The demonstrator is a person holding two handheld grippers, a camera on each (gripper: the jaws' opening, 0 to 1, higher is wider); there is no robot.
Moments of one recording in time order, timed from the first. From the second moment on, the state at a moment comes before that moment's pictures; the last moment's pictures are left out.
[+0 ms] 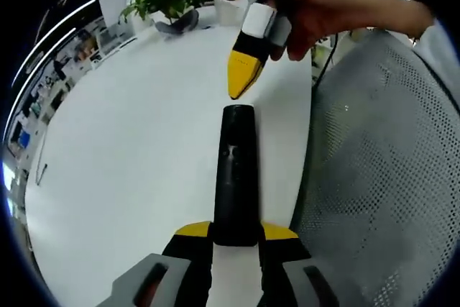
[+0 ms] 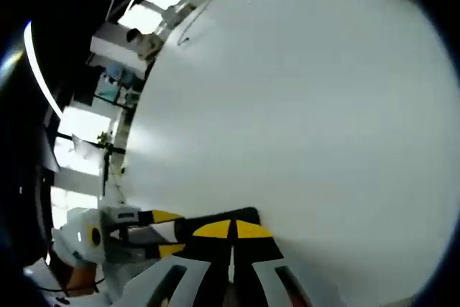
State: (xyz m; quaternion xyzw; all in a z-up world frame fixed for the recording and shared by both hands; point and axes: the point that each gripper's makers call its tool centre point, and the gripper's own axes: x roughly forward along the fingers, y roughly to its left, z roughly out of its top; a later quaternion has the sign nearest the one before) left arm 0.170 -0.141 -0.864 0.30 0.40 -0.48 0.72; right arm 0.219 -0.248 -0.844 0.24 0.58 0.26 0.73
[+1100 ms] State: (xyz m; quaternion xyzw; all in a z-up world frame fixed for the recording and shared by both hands) left arm 0.170 -0.145 -0.862 0.21 0.36 -0.47 0.78; right arm 0.219 -0.244 -0.853 0.28 0.57 0.26 0.73
